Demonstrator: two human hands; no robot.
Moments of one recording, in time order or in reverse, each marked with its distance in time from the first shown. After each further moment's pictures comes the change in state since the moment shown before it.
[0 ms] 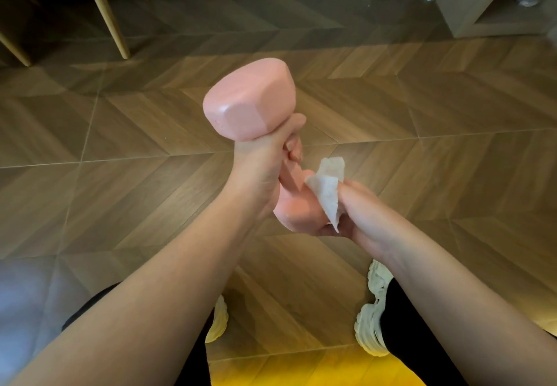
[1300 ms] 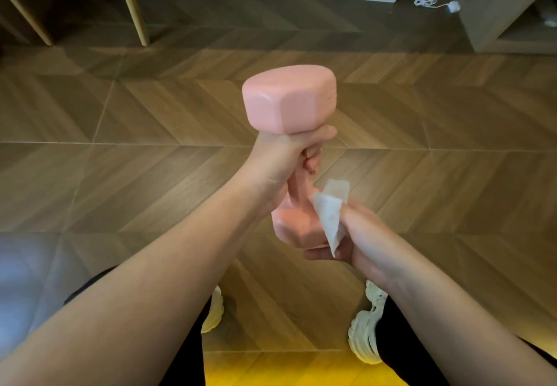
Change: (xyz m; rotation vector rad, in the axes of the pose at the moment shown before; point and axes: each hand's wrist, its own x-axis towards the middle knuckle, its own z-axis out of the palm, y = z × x) left_hand -0.002 0.004 -0.003 0.034 -0.123 -0.078; right_hand -0.007 0.021 0.009 0.068 -0.036 0.050
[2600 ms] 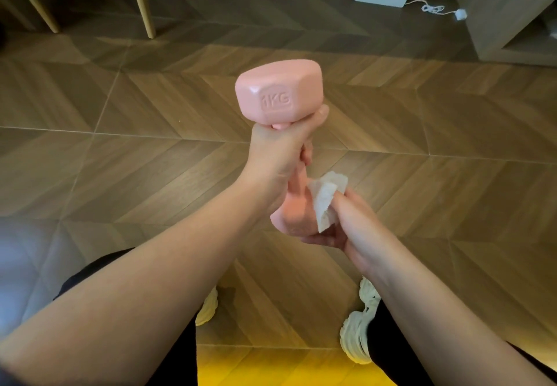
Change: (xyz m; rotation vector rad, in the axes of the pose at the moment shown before) left_hand 0.002 -0.006 0.002 0.030 0.295 0.072; right_hand -0.004 -0.014 0.010 -0.017 0.042 -0.071
